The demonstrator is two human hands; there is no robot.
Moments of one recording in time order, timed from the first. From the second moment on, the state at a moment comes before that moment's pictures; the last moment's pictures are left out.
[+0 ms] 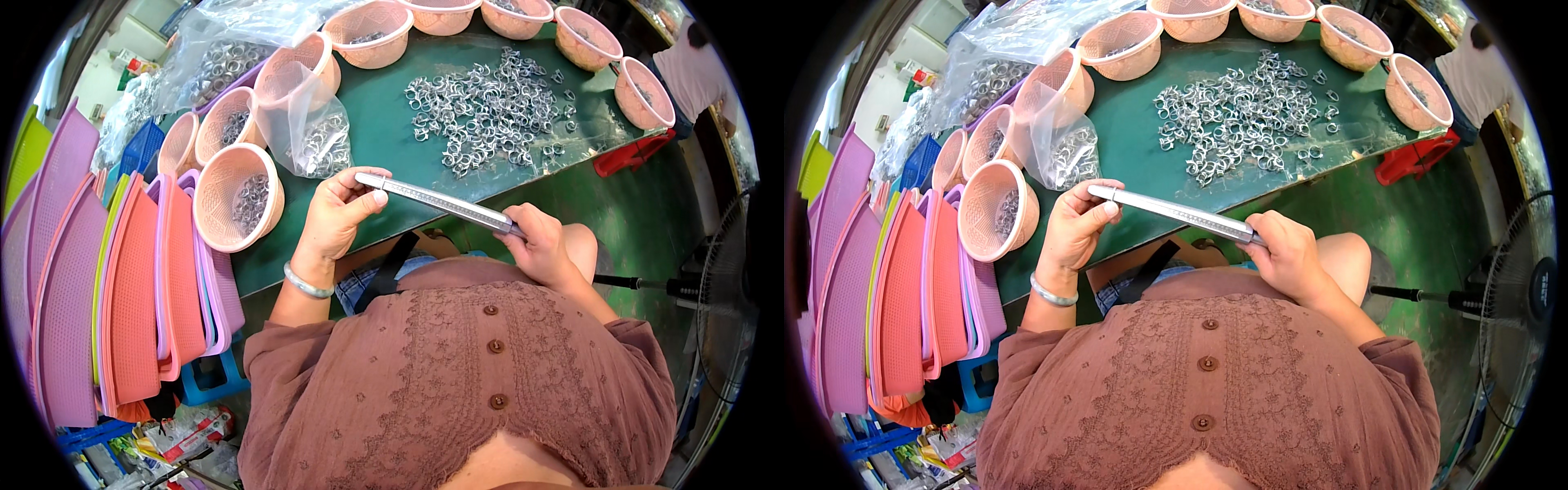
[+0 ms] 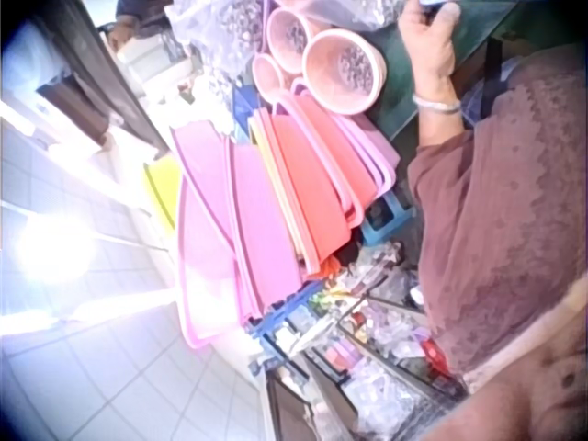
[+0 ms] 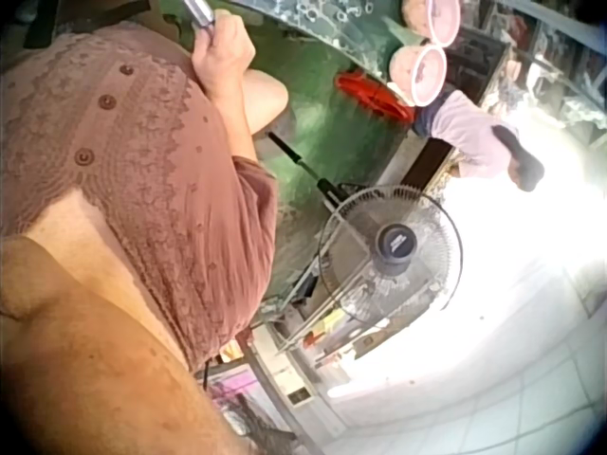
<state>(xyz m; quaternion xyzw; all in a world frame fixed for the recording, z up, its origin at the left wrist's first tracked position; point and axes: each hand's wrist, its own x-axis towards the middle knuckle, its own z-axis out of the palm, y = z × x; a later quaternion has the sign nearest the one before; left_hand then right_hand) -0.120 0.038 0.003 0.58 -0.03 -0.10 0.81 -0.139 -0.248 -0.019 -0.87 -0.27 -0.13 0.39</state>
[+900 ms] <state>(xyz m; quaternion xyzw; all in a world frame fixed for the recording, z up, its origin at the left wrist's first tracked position) -0.108 0.048 0.000 0.38 0.00 -0.09 0.92 -0.129 -0.257 -0.036 -0.79 -0.20 0.03 0.58</state>
